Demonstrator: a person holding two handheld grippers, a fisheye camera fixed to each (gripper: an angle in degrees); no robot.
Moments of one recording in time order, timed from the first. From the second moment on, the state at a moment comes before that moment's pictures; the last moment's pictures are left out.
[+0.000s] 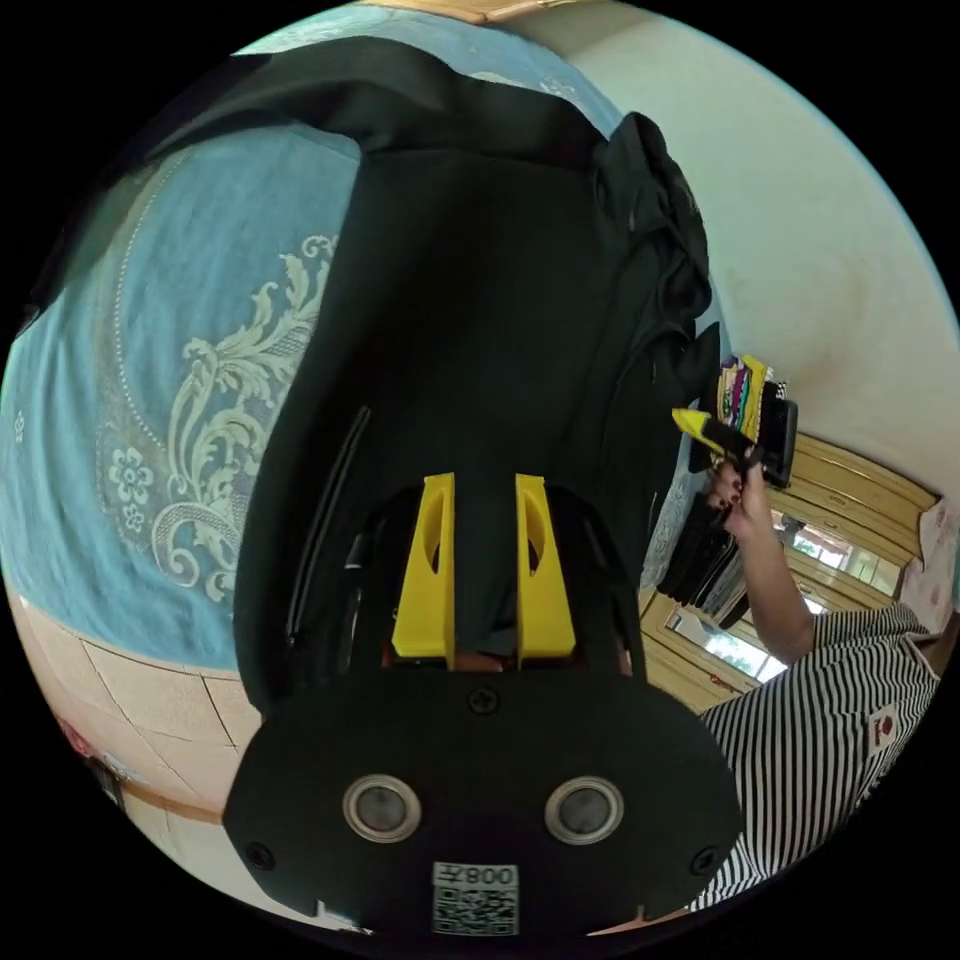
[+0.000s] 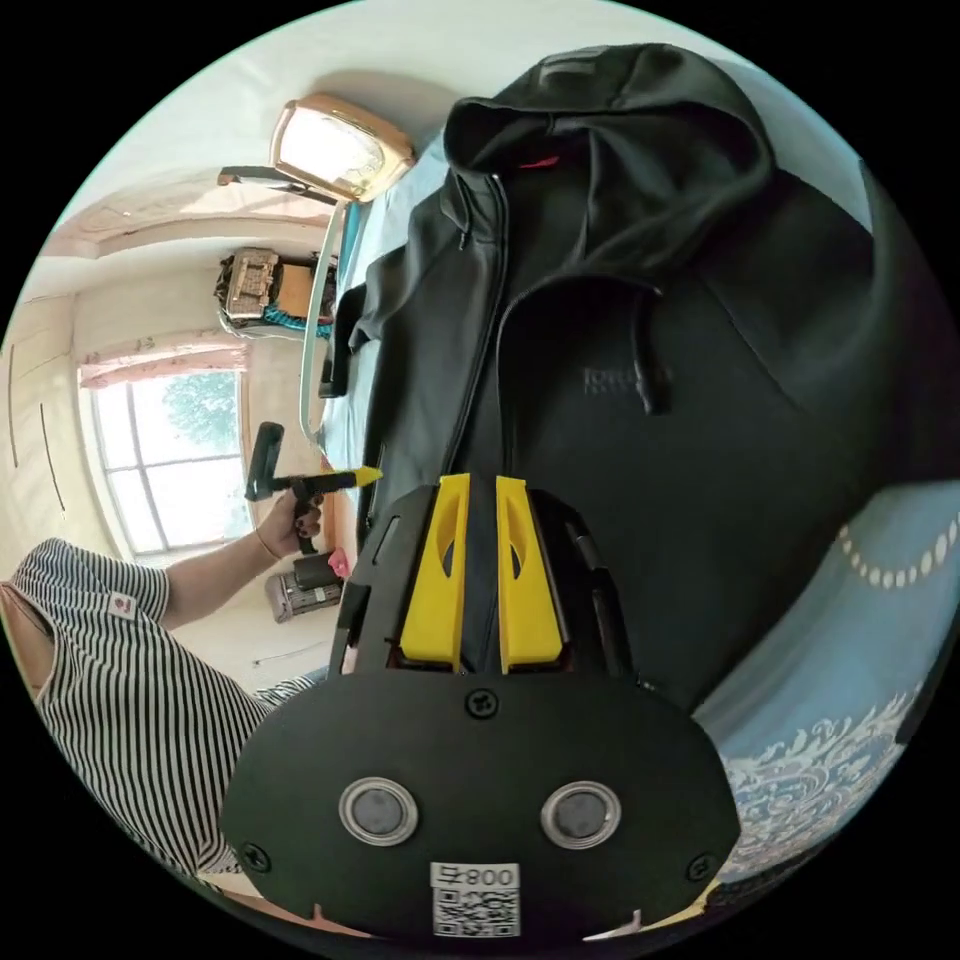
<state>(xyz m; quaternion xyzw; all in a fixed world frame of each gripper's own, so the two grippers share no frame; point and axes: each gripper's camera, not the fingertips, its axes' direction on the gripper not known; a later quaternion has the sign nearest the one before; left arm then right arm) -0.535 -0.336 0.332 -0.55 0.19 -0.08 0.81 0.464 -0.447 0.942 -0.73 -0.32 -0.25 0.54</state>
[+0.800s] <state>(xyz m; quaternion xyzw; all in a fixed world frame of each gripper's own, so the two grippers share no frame) -0.477 -0.222 0.378 -0.54 0.17 0.06 0.82 0.333 -0.374 1.036 -0.70 -0.33 -0.26 0.57</state>
